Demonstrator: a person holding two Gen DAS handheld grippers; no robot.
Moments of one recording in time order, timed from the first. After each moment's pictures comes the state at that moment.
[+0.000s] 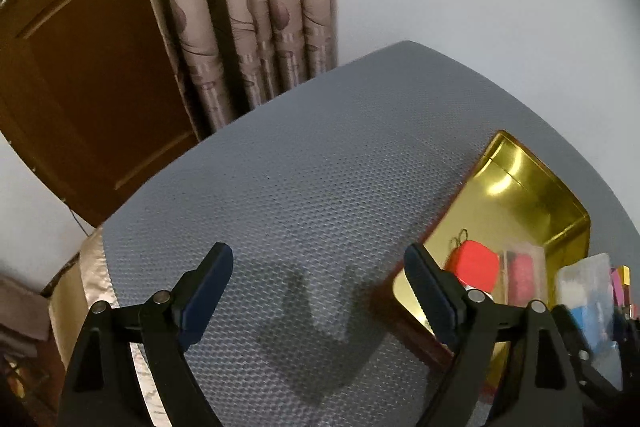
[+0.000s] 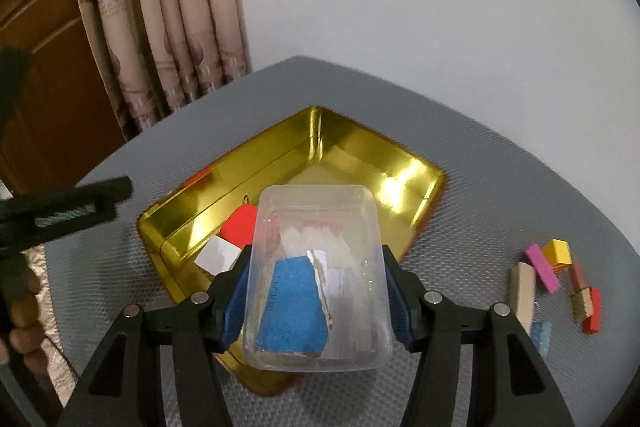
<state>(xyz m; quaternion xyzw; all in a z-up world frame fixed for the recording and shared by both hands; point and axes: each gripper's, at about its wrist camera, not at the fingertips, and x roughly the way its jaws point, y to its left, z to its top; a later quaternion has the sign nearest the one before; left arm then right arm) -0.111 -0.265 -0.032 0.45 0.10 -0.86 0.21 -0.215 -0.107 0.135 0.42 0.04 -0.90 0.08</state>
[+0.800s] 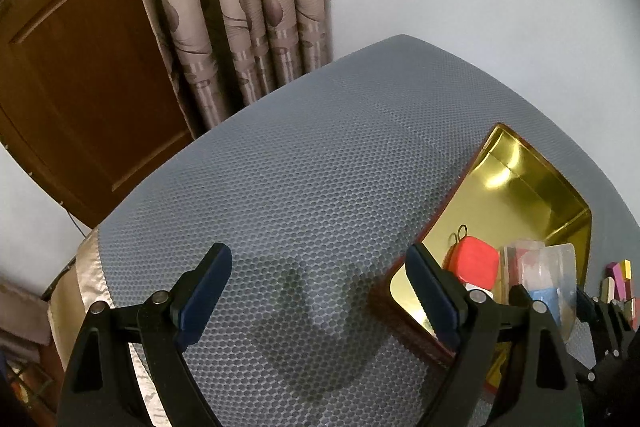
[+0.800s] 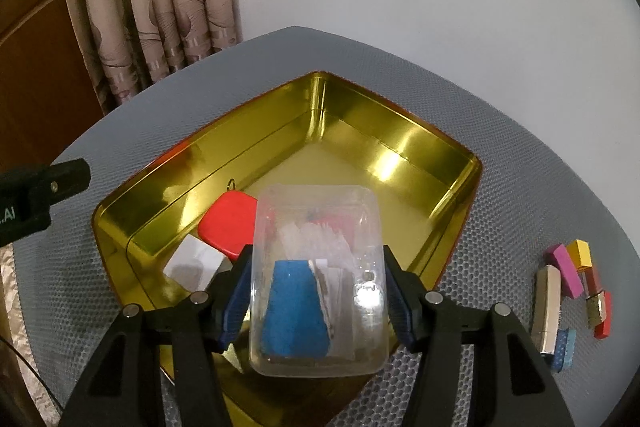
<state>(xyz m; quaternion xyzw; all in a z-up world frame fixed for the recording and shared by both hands) -0.115 -0.260 -0.041 0.46 0.09 -0.86 0.20 -0.239 -0.118 0.082 0.45 0.05 -0.89 0.06</state>
